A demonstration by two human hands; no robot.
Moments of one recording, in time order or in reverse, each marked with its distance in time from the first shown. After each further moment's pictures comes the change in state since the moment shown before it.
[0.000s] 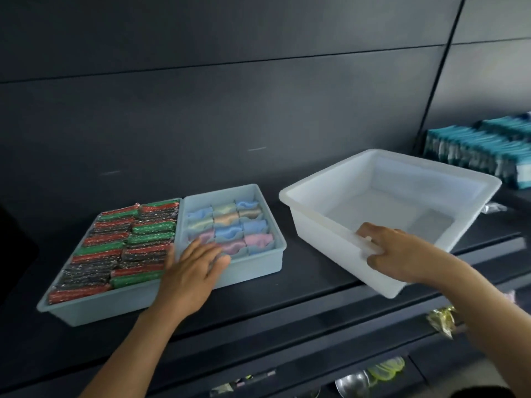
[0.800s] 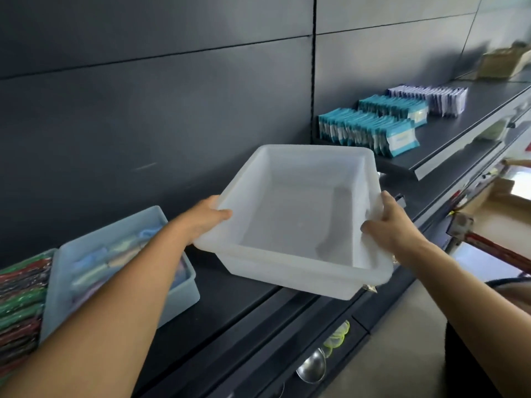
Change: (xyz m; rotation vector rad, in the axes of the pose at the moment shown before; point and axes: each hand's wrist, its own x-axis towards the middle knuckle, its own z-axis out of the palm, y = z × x) left_hand 0.191 0.172 0.006 -0.641 -0.354 0.035; right_hand -0.014 0.124 -0.008 0.819 0.518 0.483
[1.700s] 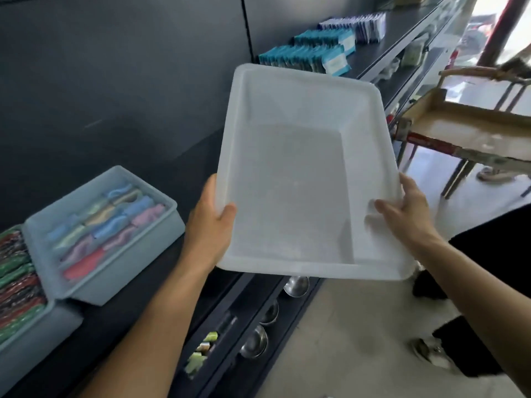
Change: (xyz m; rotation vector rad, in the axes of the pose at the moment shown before) left_hand -0.186 -0.038 0.083 -0.080 0.088 0.399; right_hand -0.162 0.124 0.001 0.142 0.397 0.017
